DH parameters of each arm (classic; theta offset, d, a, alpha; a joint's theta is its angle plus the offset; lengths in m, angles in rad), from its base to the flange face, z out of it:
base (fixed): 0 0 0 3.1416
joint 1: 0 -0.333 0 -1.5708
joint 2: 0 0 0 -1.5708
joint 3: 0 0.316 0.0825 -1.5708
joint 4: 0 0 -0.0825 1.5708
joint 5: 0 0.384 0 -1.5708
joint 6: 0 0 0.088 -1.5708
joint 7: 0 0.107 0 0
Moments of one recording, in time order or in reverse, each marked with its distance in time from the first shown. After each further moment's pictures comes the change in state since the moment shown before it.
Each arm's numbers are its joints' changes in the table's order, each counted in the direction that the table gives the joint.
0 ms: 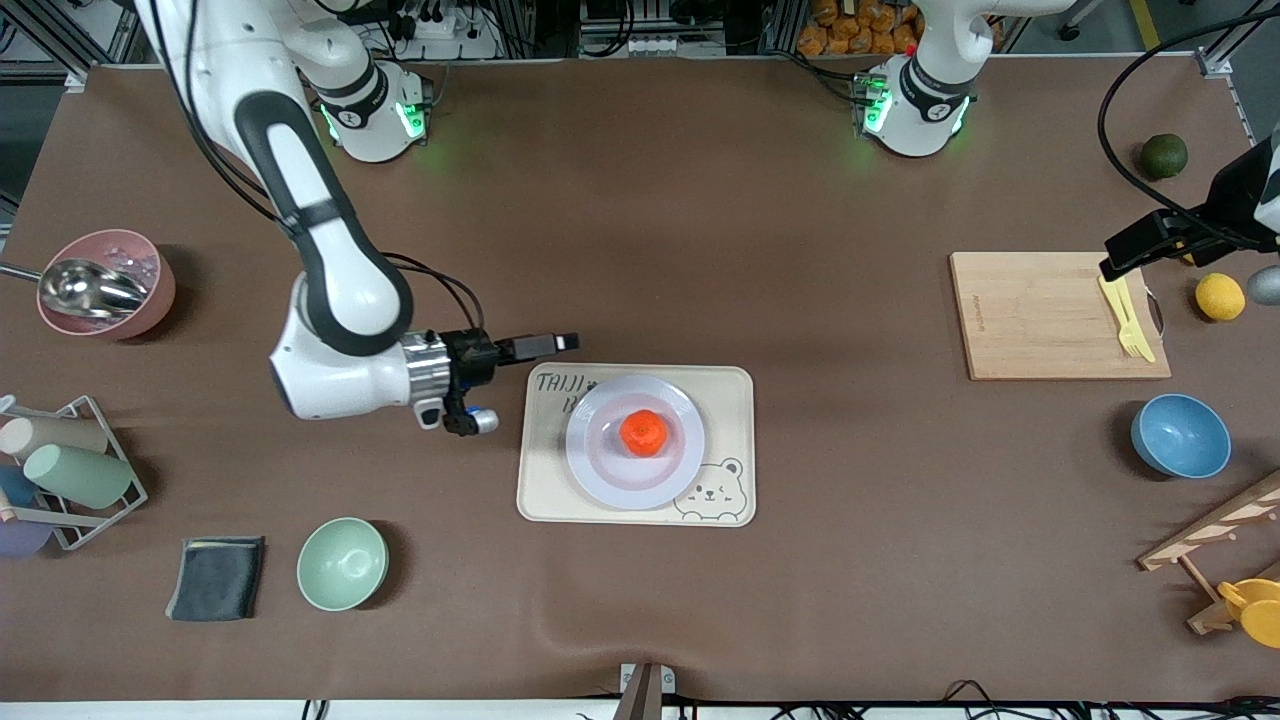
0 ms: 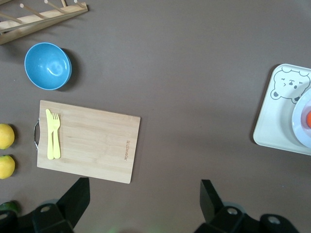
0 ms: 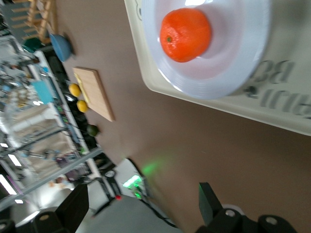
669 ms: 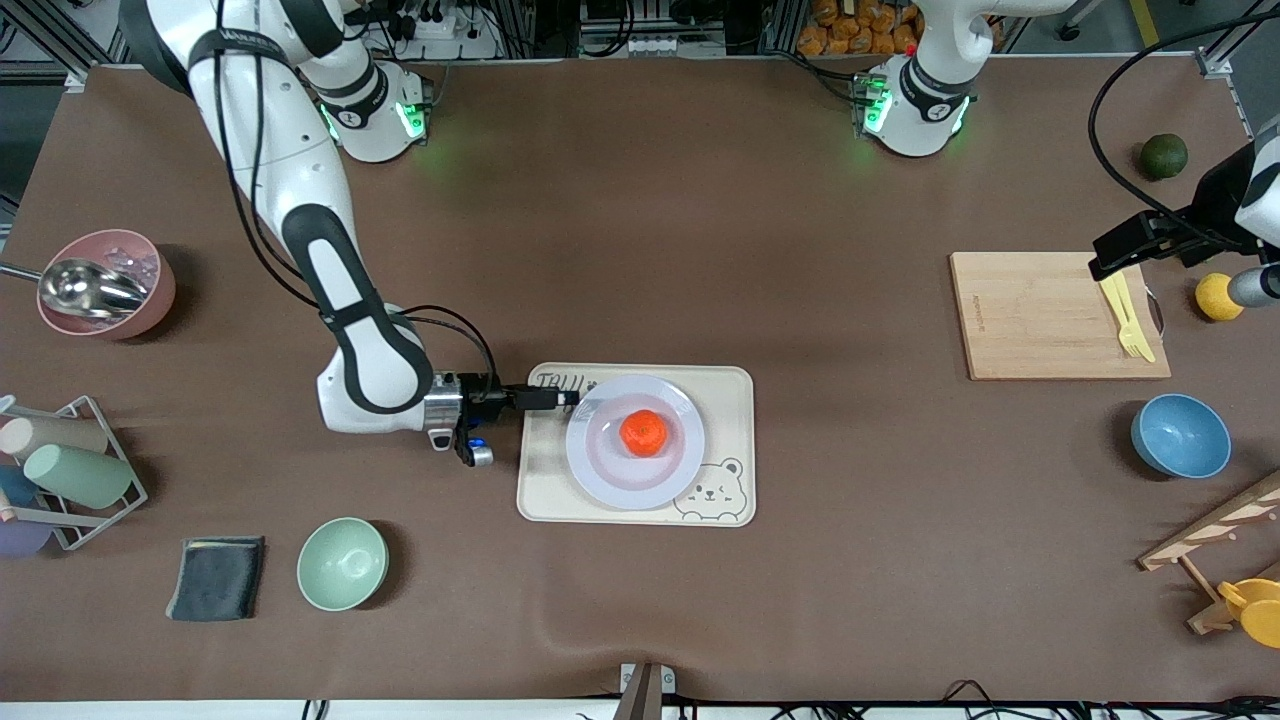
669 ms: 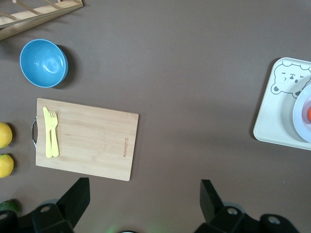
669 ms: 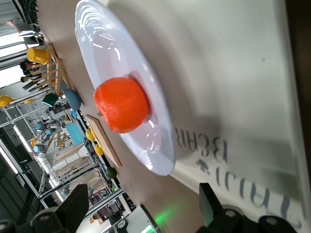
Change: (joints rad) left arm 0.008 0.000 -0.008 0.017 0.000 0.003 0.000; right arm -0.028 -0.256 0.000 0.004 0.355 -0.187 -0.149
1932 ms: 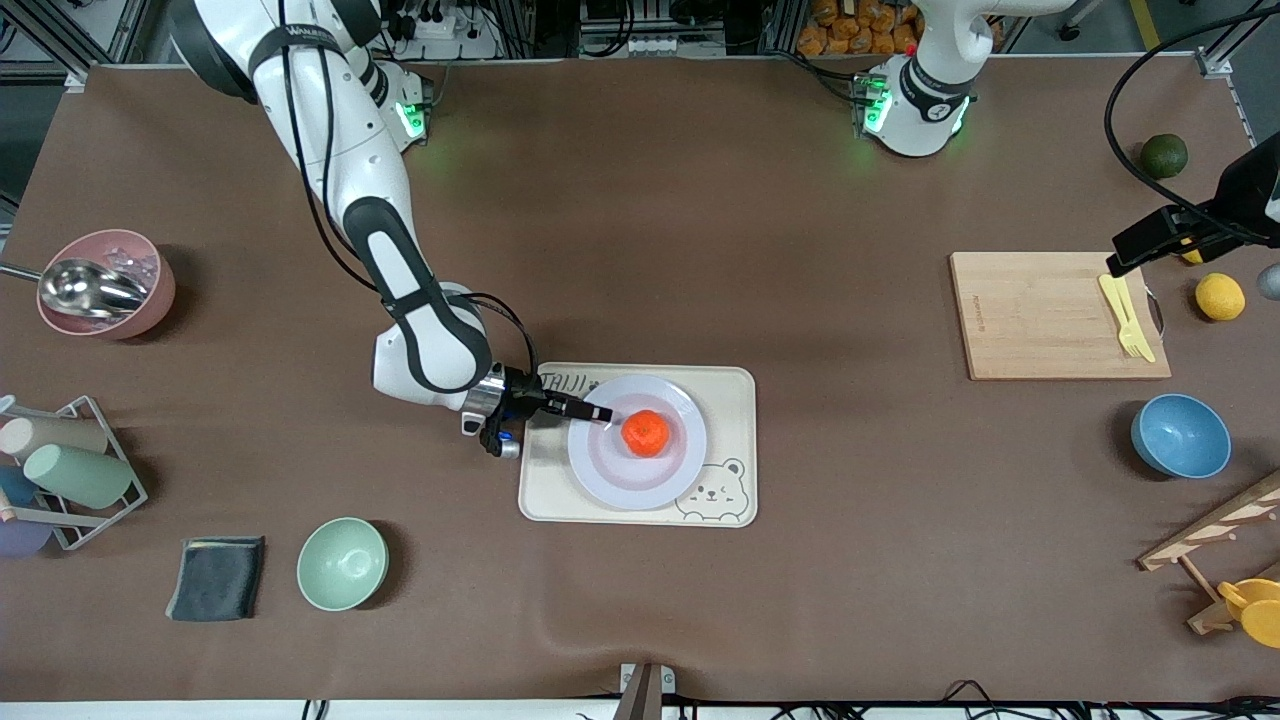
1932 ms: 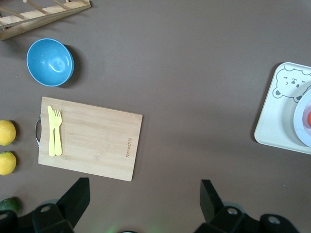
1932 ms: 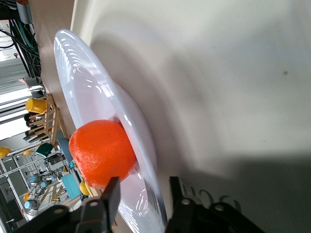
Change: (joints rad) left arm -0.017 0.011 0.006 0.000 0.000 0.001 0.000; right arm -0.151 -0.059 0.004 0.013 0.311 -0.334 -0.152
